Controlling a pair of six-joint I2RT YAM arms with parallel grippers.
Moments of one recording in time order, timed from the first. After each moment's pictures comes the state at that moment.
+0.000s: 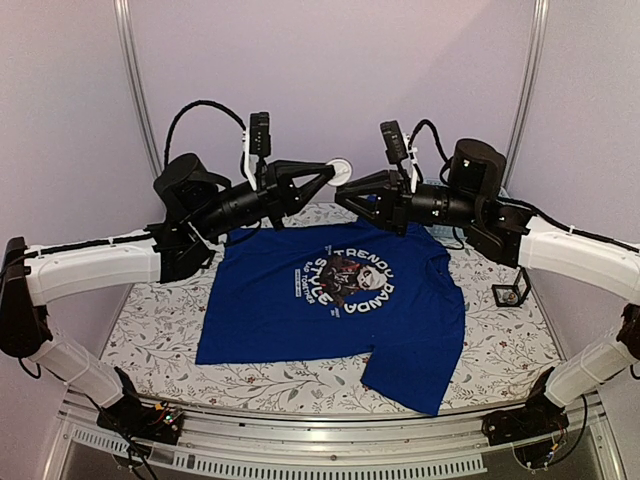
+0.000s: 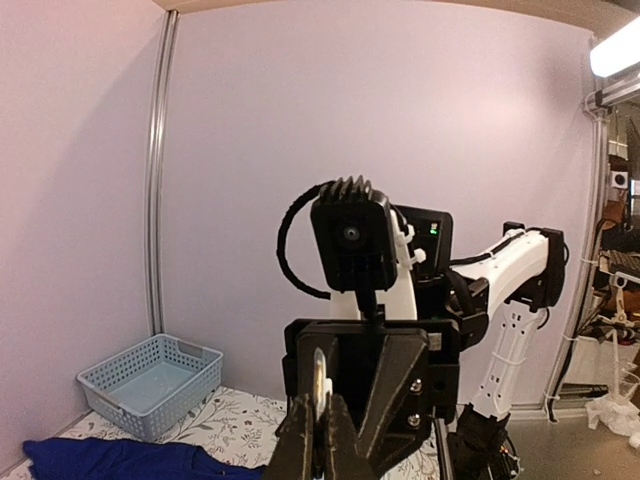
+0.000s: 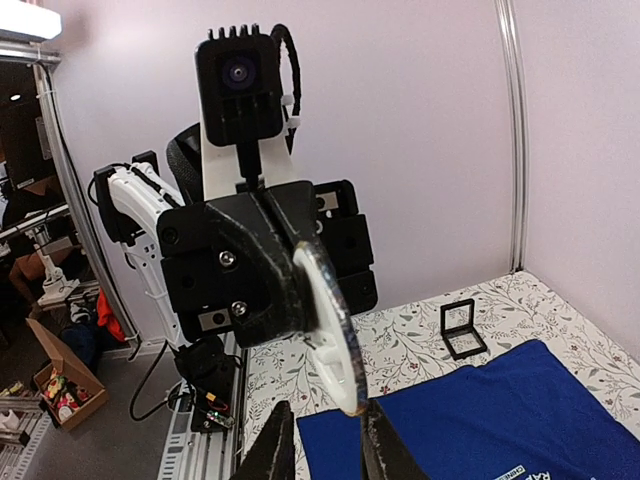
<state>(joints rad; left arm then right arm) -0.85 1.44 1.08 0.72 0.45 -0.25 0.80 1.41 1.18 0.30 -0.64 0.20</state>
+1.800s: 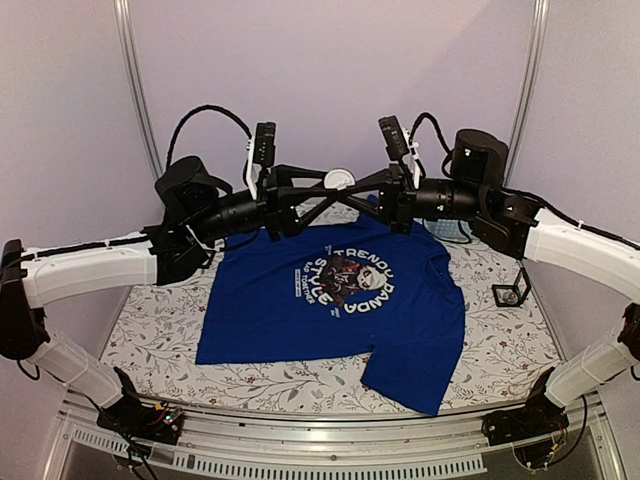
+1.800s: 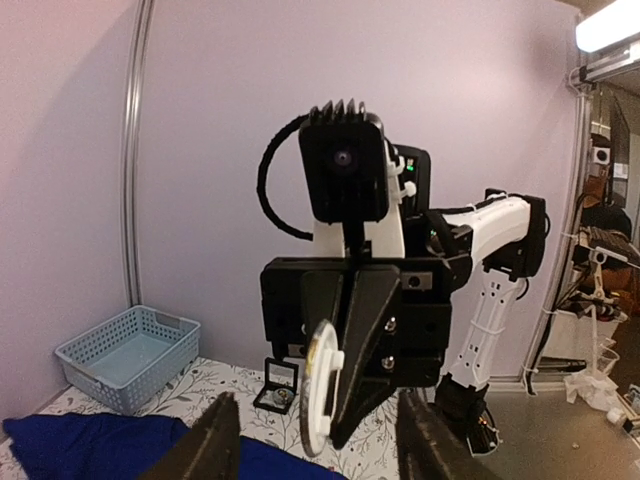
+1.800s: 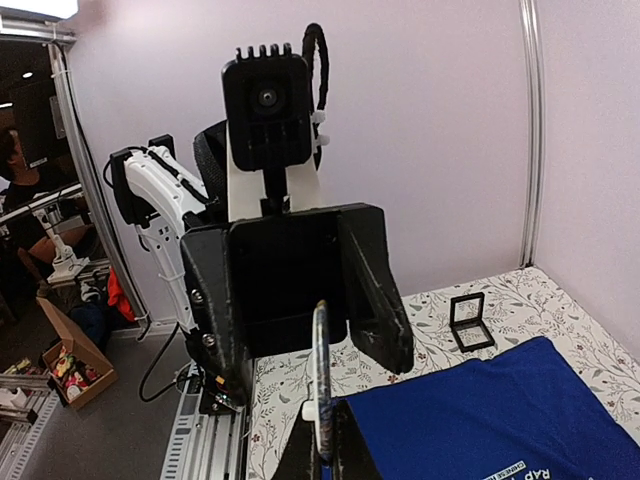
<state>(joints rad) -0.85 1.43 1.06 0.66 0.53 -0.25 0.80 1.40 1.23 0.20 -0.69 0.15</state>
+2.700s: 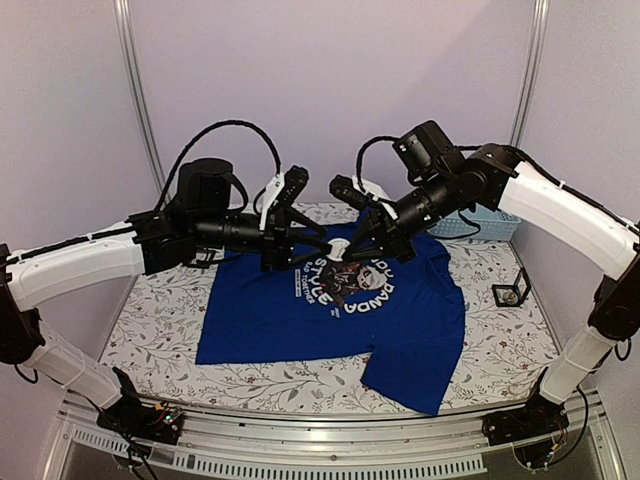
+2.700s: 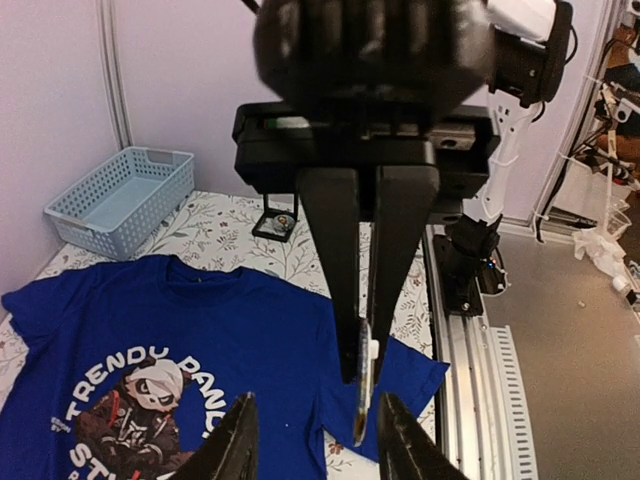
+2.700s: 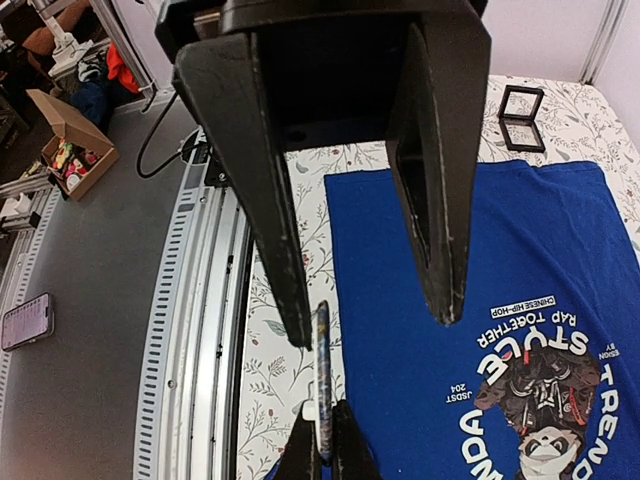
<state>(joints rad) -0.84 1.37 1.14 -0.03 0.58 0.08 0.84 1.64 1.72 -0.92 -0.66 -0.46</state>
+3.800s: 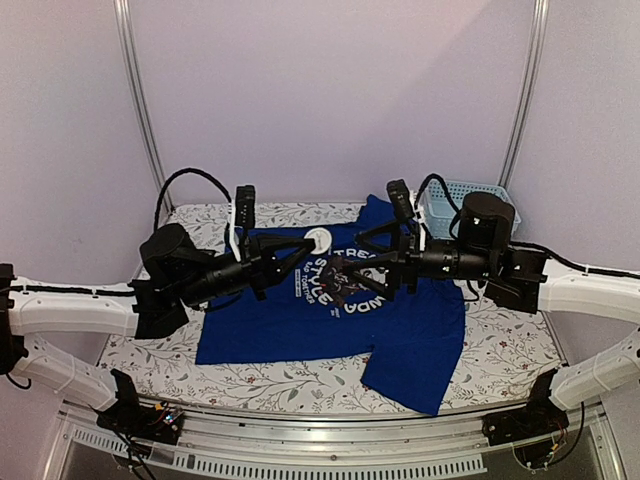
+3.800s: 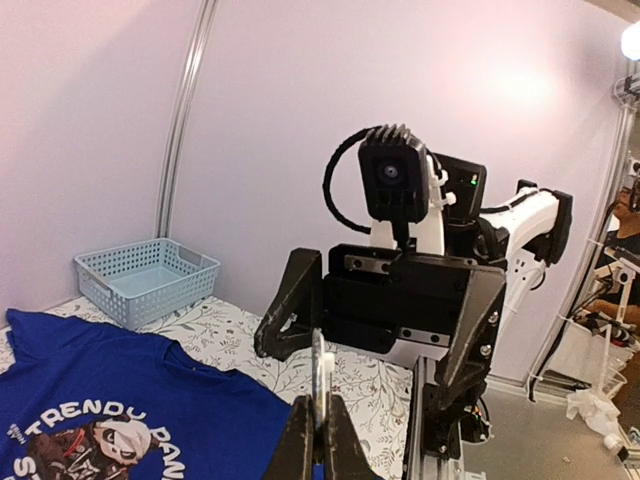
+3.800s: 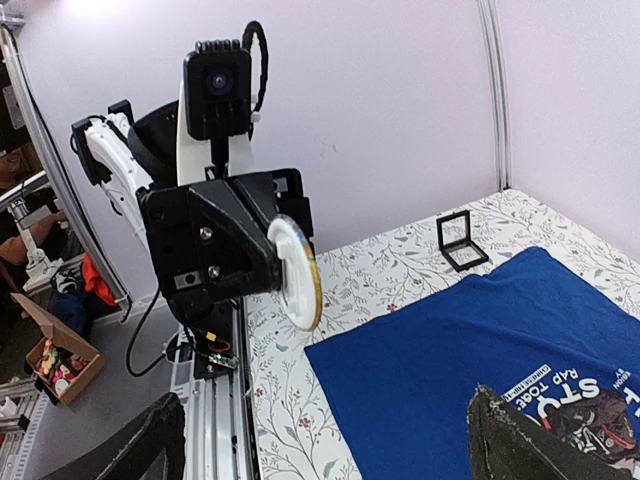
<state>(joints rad) -0.96 1.23 0.67 0.74 0.25 -0.31 0.90 1.23 0.88 0.24 -0.46 0.17</state>
